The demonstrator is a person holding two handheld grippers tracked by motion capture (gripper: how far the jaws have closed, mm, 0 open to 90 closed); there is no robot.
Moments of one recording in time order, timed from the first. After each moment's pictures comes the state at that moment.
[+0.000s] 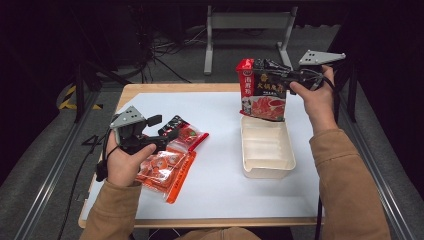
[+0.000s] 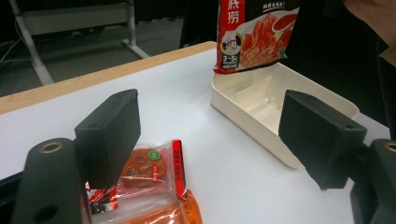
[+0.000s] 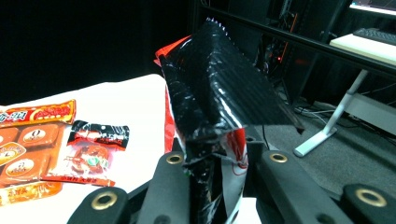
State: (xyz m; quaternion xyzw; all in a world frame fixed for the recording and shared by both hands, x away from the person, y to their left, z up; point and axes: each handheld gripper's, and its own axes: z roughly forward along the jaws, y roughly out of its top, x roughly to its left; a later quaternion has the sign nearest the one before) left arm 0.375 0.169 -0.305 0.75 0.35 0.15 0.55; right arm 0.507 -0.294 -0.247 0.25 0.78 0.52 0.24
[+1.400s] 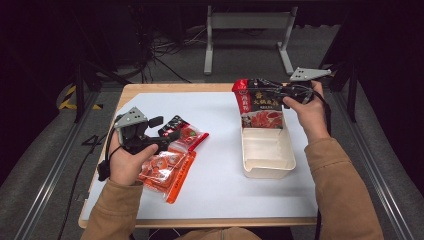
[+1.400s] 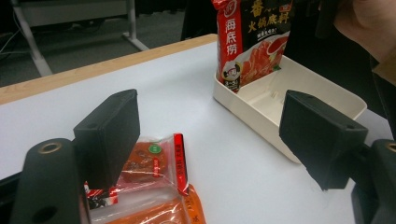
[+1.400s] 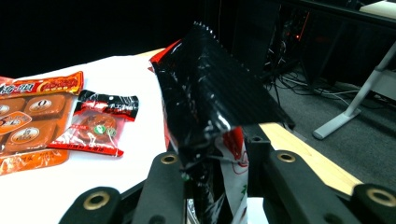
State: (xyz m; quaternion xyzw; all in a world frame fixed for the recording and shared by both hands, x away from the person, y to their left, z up) left arm 0.379 0.166 -0.312 0.75 0.35 0.14 0.54; right arm 0.512 -0.293 -0.298 0.25 0.80 0.51 0.20
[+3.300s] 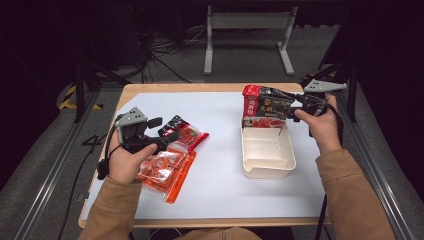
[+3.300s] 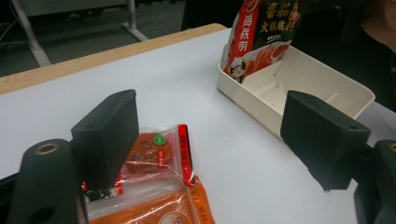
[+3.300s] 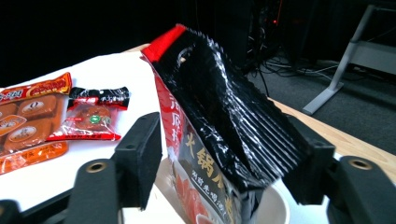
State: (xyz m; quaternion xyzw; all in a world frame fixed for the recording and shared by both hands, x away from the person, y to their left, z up) left arm 0.385 0.171 -0.316 0.76 0.35 0.14 0.52; right arm 0.479 -0.324 -0.312 0.32 0.77 0.51 0.21
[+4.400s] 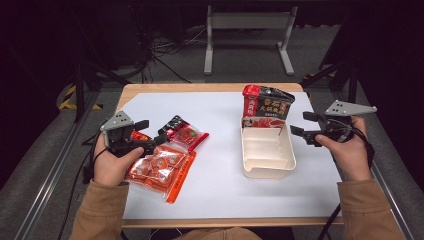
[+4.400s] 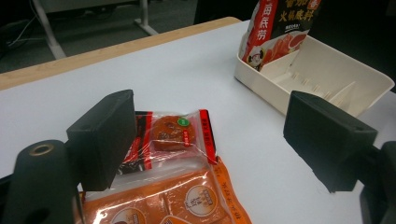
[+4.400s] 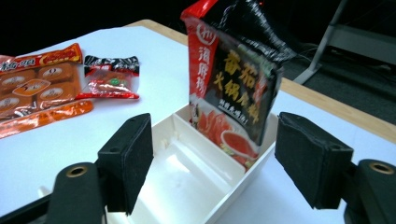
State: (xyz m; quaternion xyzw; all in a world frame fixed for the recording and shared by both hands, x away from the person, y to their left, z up) left arm 0.379 0.202 -0.322 0.76 0.36 0.15 0.51; right arm 0.391 -0.343 -0.301 0.34 0.79 0.47 0.23
